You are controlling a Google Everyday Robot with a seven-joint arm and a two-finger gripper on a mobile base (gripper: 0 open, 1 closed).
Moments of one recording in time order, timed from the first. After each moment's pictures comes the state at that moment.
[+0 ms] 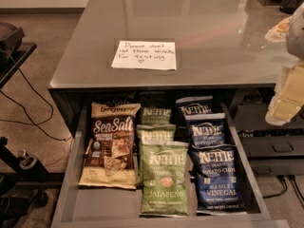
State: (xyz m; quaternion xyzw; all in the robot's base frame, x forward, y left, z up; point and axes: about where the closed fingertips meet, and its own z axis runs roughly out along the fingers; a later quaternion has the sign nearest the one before) arm 0.438 -0.217 0.976 -0.60 0.78 -0.03 0.16
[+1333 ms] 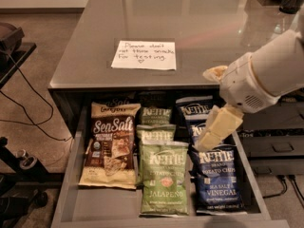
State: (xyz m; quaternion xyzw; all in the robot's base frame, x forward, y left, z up) arm 0.442 -0.113 0.888 -0.61 0.74 0.12 0.27
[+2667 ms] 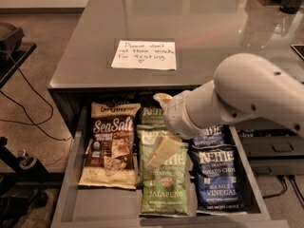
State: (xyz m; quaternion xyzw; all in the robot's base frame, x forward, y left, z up) arm 0.451 -0.001 0.801 -0.64 0.68 0.17 0.32
